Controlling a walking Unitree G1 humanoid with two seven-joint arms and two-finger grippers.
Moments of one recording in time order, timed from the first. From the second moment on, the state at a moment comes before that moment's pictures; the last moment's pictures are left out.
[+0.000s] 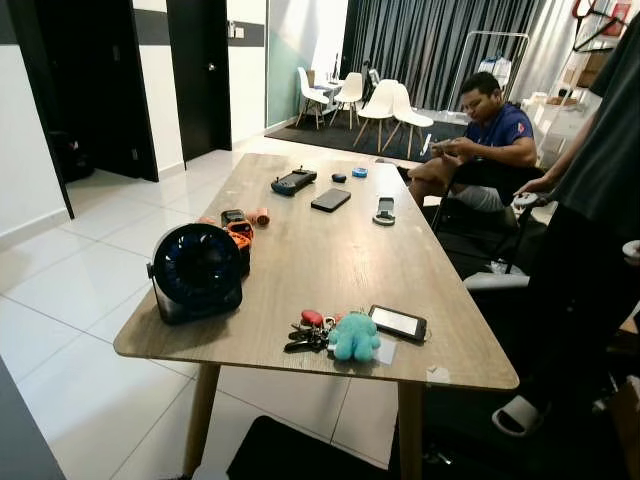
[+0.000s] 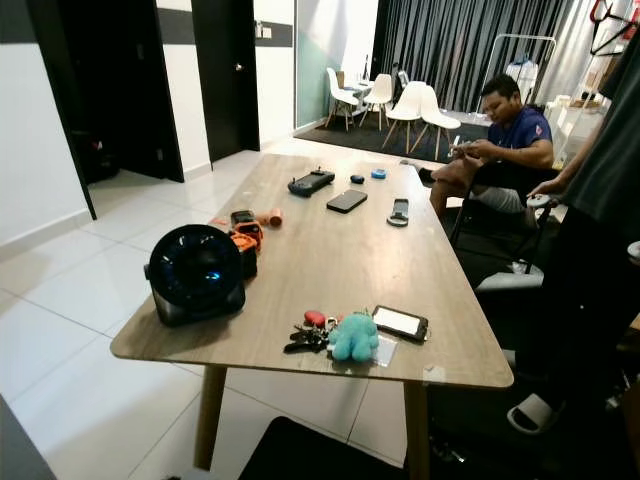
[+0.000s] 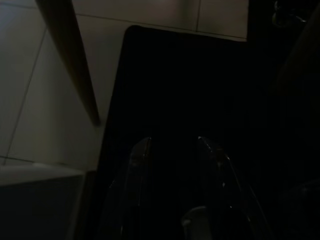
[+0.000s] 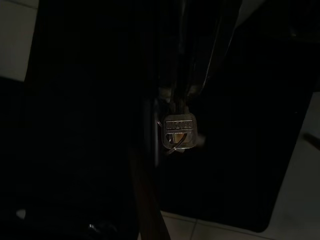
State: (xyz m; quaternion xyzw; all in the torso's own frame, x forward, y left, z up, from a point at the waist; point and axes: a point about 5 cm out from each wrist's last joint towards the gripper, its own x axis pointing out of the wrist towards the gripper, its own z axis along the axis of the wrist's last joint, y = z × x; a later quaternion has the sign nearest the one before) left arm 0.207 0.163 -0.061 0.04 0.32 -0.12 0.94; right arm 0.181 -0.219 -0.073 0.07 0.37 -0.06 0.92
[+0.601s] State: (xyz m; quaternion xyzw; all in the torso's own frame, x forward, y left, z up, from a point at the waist) left arm 0.209 0.163 -0.060 0.05 0.32 -0.15 0.94; right arm 0.178 -0.209 -0.076 0.08 0.37 -0.07 0.92
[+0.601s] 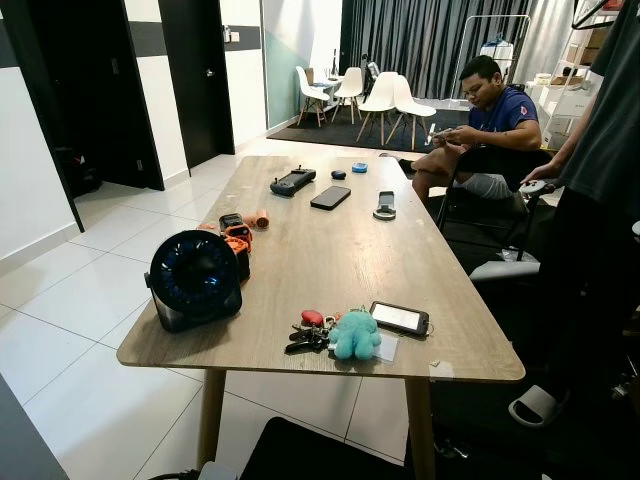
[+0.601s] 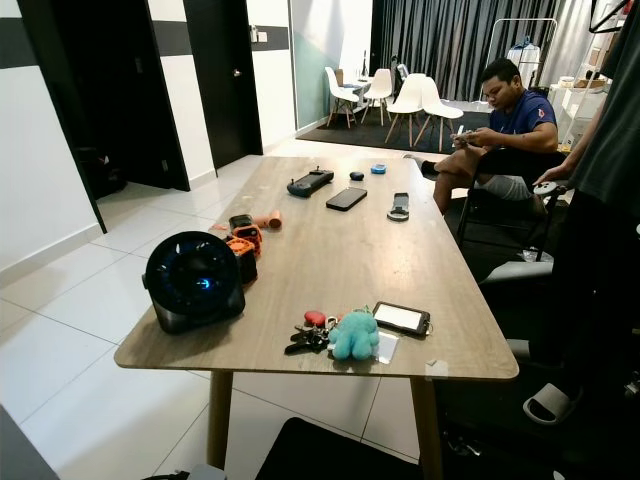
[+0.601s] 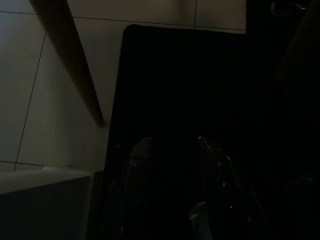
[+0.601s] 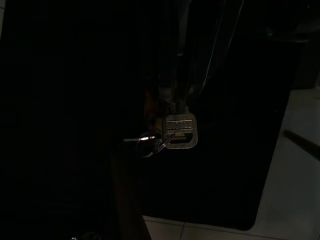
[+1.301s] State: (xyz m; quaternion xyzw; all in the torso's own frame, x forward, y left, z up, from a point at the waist) left arm 0.208 0.163 -0.060 0.04 0.32 -0.15 0.93; right arm 0.168 -0.205 -0.082 0.08 0.39 -0.05 0.92
